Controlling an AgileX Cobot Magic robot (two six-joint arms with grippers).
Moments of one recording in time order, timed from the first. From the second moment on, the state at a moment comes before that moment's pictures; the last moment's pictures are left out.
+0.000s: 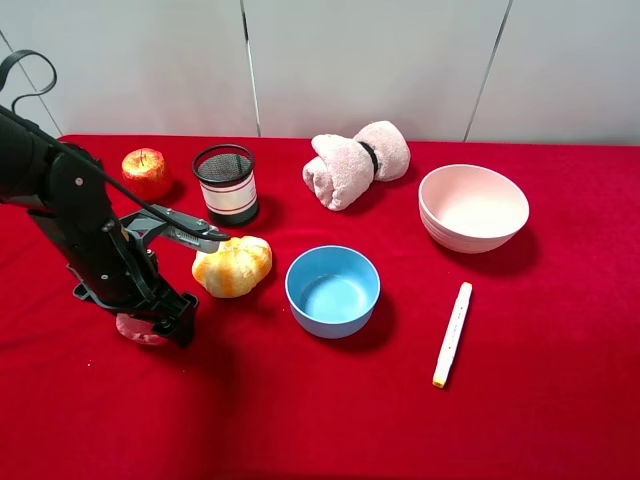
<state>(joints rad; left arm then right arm) -0.40 1.79 -0.70 -0.07 0.41 0.15 0.01 -0.01 -0.50 -0.06 1.02 0.06</state>
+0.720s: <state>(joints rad) -0.40 1.79 -0.70 -0.07 0.41 0.15 0.01 -0.01 -0.50 -0.06 1.02 0.06</state>
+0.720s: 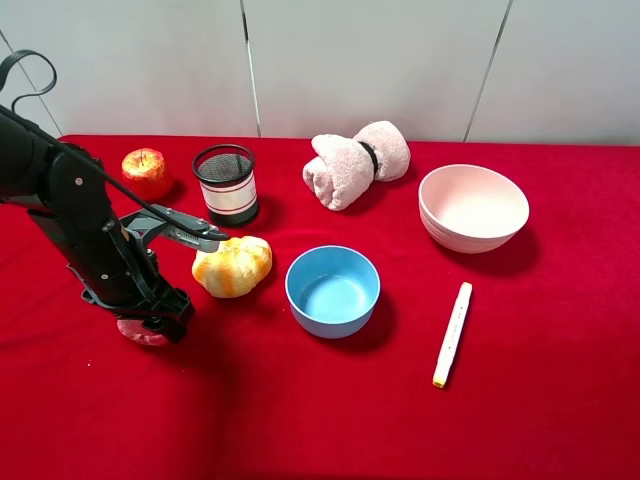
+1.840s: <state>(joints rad) -0.40 1.66 -0.85 -0.08 0.73 0.15 0.01 -0.01 -0.50 -0.06 1.02 0.06</state>
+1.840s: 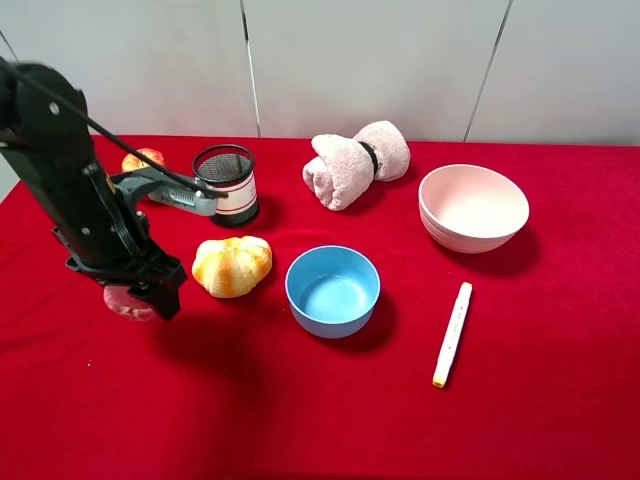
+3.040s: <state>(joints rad) -0.40 1.73 -1.55 0.02 1.17 0.15 0.01 -0.01 -0.50 -0.06 1.02 0.06</state>
